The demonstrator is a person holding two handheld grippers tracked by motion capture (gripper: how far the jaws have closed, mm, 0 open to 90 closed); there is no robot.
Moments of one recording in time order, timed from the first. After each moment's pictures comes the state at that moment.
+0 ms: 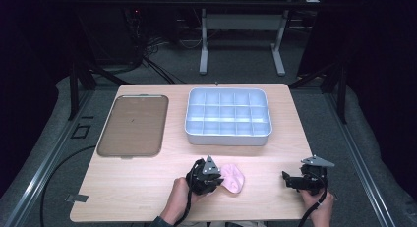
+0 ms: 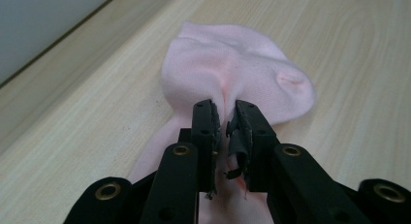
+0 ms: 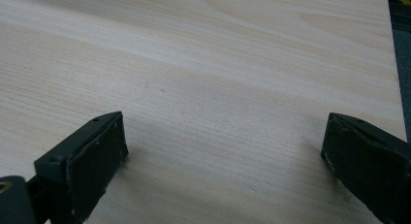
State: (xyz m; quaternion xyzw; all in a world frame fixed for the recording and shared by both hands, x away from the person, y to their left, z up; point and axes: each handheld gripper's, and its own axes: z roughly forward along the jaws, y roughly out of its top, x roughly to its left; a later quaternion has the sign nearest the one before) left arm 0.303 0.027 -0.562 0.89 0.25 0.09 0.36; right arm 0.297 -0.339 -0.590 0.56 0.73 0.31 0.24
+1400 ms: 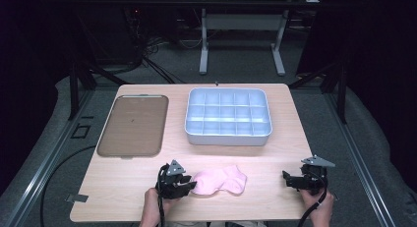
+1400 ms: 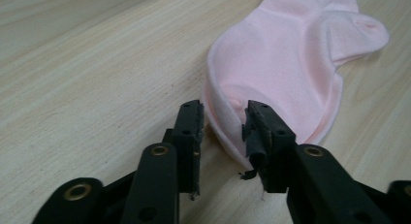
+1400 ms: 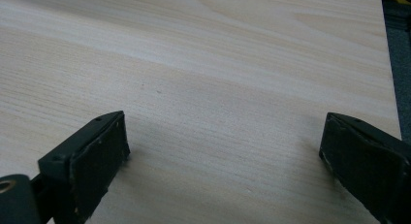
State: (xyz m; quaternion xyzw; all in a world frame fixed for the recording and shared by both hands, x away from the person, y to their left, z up) left arm 0.290 0.113 -0.576 0.84 0.37 0.08 0.38; right arm 0.297 -0.340 -0.590 0.56 0.73 0.31 0.24
